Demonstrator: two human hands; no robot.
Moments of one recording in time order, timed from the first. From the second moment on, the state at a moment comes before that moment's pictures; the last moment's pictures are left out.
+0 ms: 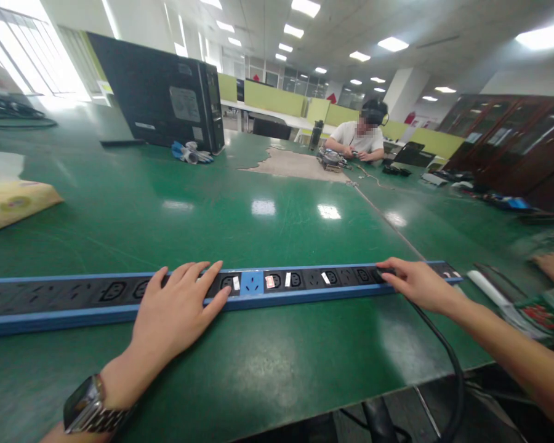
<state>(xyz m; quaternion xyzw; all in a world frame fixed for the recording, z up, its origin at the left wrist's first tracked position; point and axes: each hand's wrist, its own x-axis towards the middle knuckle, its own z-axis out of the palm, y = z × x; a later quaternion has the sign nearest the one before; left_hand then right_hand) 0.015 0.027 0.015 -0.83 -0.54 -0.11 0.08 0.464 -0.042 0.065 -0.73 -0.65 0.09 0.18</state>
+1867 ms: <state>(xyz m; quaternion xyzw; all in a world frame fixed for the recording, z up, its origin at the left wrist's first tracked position) 0.012 0.026 0.013 -0.83 -0.53 -0.13 0.08 0.411 -0.016 0.064 -0.84 -0.53 -0.04 -0.10</state>
